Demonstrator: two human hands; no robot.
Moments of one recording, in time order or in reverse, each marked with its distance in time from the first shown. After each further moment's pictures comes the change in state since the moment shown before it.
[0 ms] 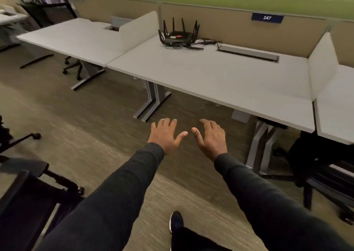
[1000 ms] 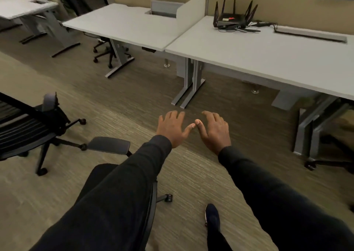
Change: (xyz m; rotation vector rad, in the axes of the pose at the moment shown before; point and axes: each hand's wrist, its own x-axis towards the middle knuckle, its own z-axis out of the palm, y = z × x) left_hand -0.157 -0.364 -0.055 -0.015 0.017 -0.008; right_hand -0.054 -0.358 0.206 0.069 0.022 -0.039
